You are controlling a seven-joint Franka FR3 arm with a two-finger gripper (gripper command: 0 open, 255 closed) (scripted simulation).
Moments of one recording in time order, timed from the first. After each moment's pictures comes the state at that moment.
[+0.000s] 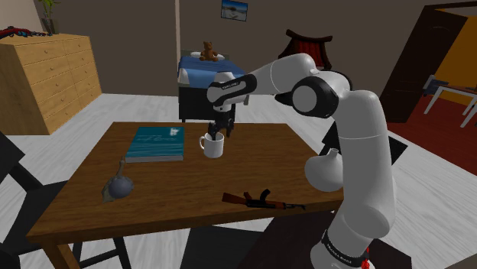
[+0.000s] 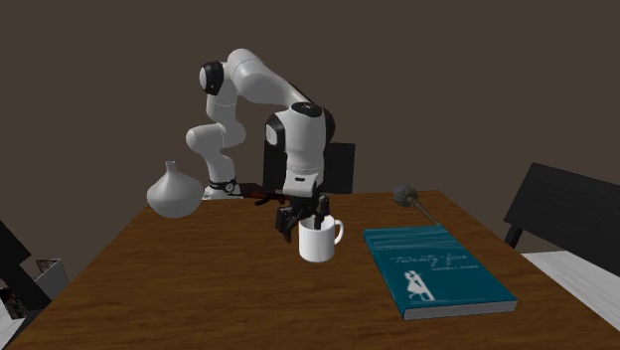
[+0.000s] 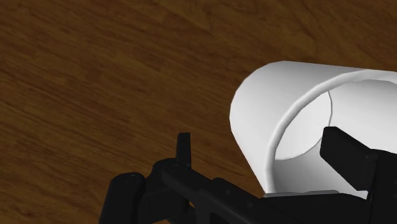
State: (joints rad) arm -0.04 0.50 -0.15 -1.57 0.09 1.98 -0.04
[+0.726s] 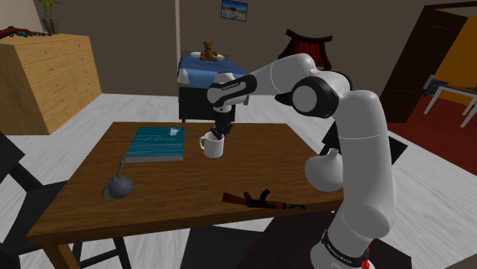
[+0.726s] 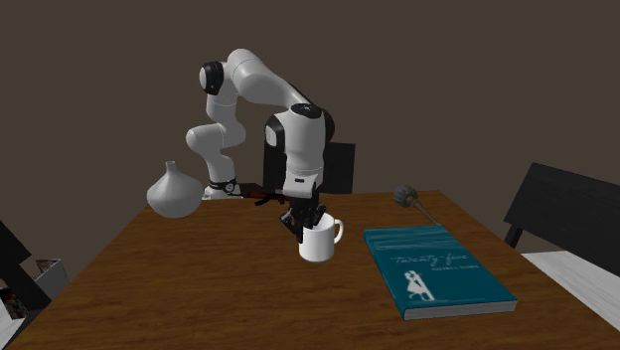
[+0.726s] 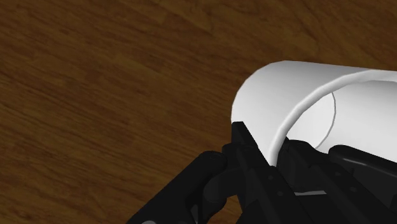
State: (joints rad) arm -0.04 0.50 -0.15 -1.58 0.09 1.99 -0.04
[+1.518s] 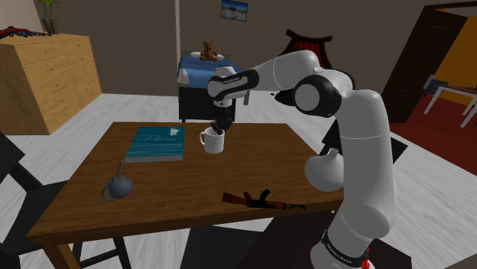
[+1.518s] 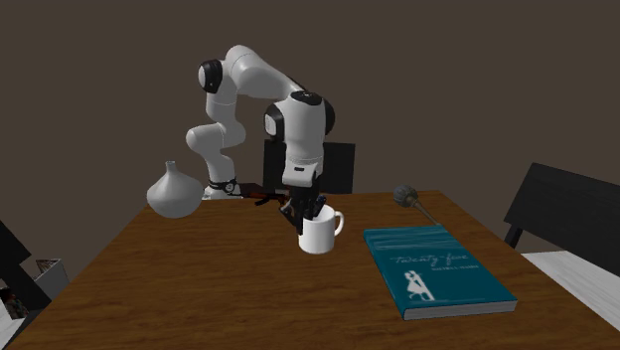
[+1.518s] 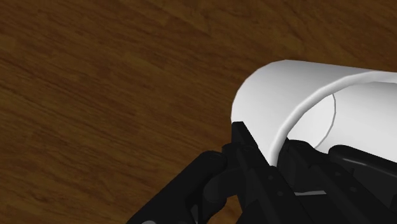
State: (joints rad) arm -0.04 0.47 -0.15 -1.54 0.09 1.93 -0.04
